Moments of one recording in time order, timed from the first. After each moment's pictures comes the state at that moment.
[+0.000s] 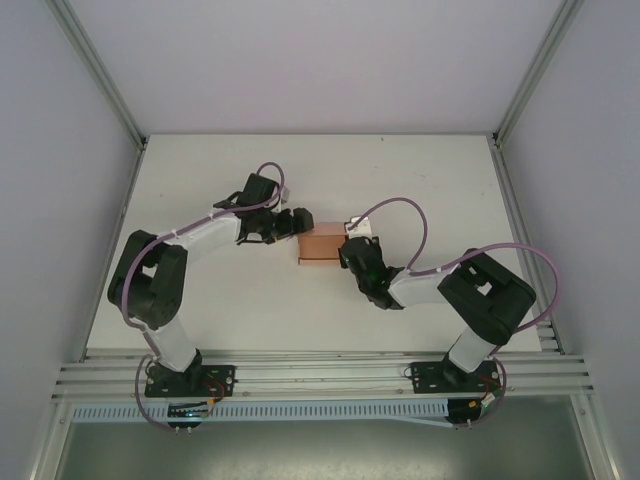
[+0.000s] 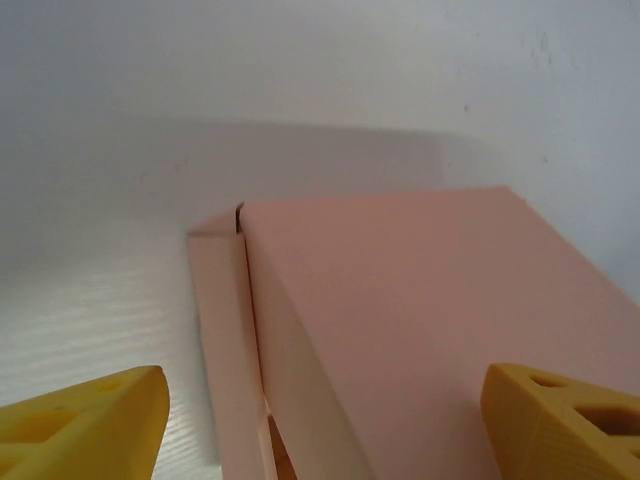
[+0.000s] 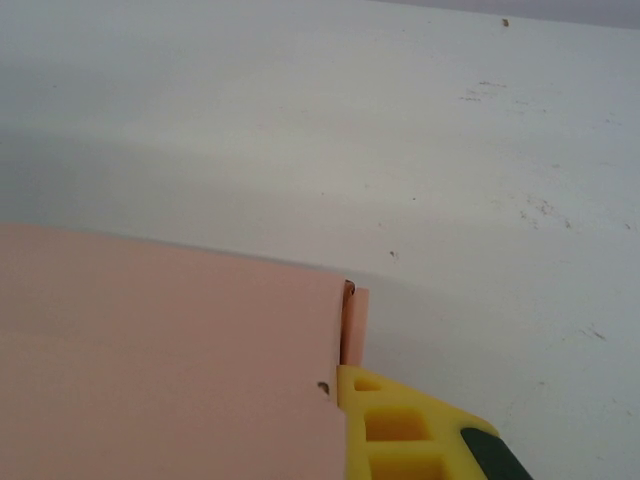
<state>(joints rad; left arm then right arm) -0.45 1.76 1.09 -0.29 0.43 -0.66 0.86 1.64 0.59 0.53 0.61 0.26</state>
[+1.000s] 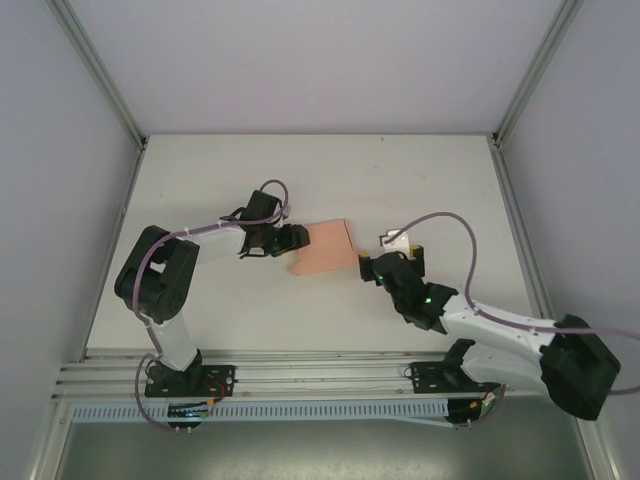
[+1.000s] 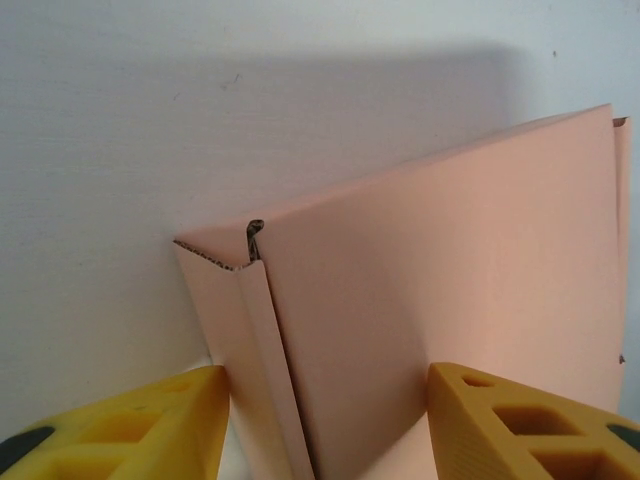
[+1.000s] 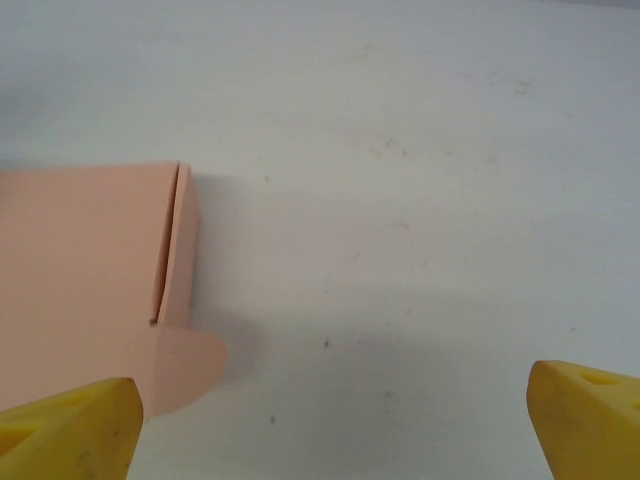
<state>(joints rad) -0.47 1.81 0.98 -0.16 0.41 -0.67 0.86 1.02 0.43 -0.02 0.63 0.36</state>
